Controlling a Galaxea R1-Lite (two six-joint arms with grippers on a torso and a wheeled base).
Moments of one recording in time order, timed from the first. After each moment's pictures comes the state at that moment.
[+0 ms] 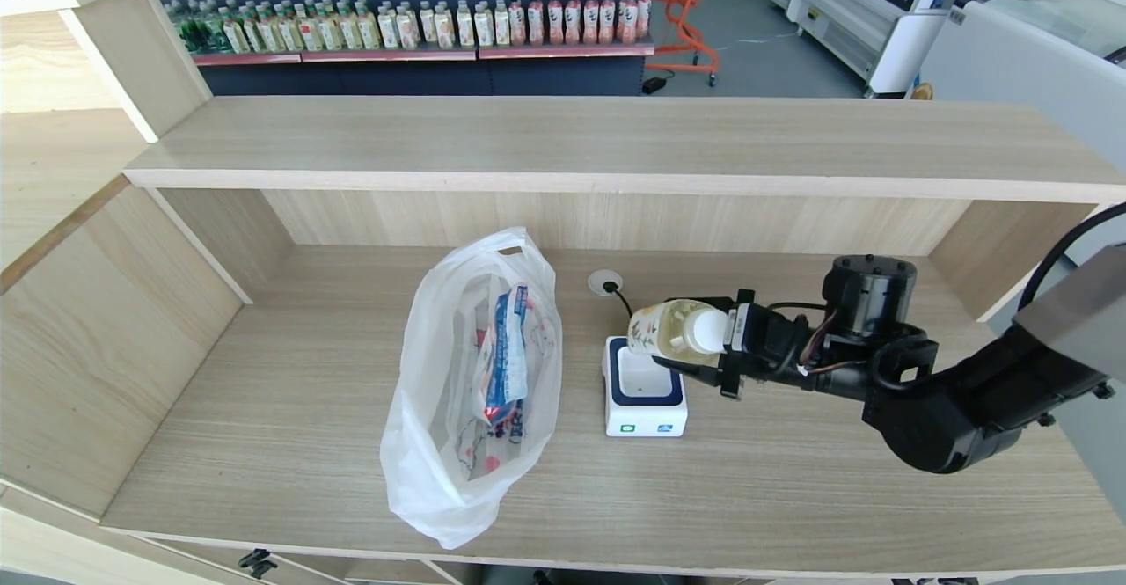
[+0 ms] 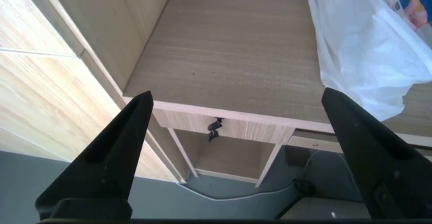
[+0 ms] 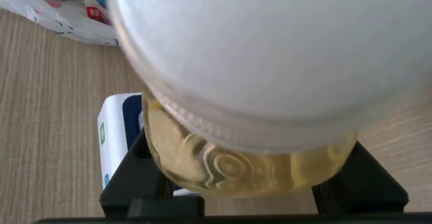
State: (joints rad) left arm 0.00 0.00 0.00 0.05 0.13 0.01; right arm 0.32 2.06 -0.82 -1.08 0.73 -0.96
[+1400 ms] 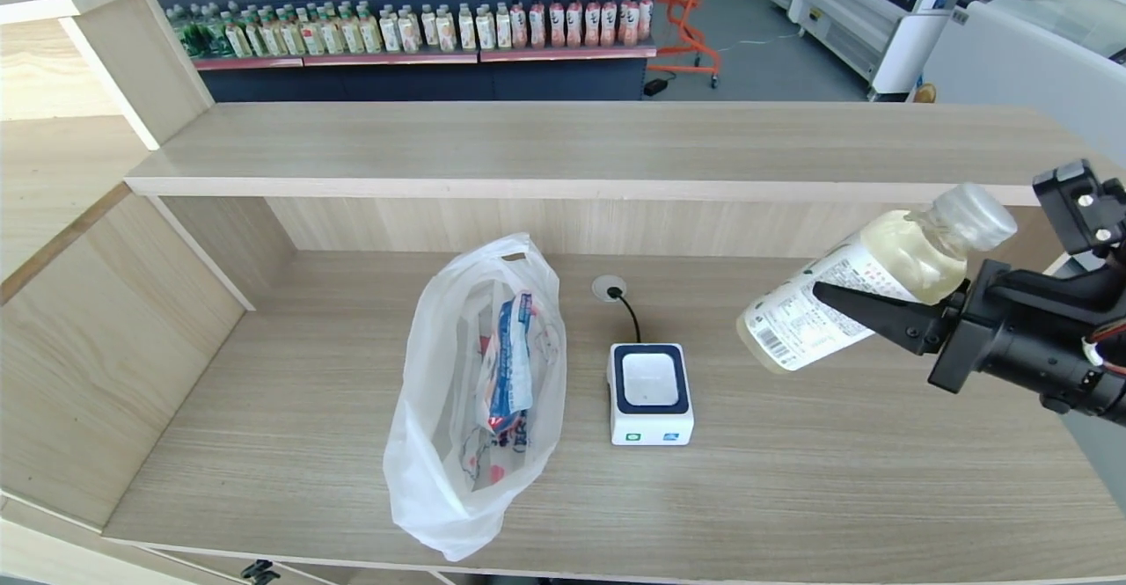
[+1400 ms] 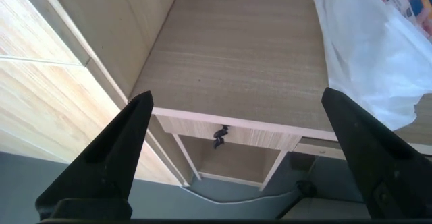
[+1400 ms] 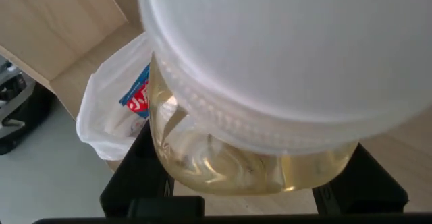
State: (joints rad) left arm 0.00 0.00 0.00 0.05 0.13 0.01; right arm 0.24 1.39 -0.53 -0.86 0.52 -0.03
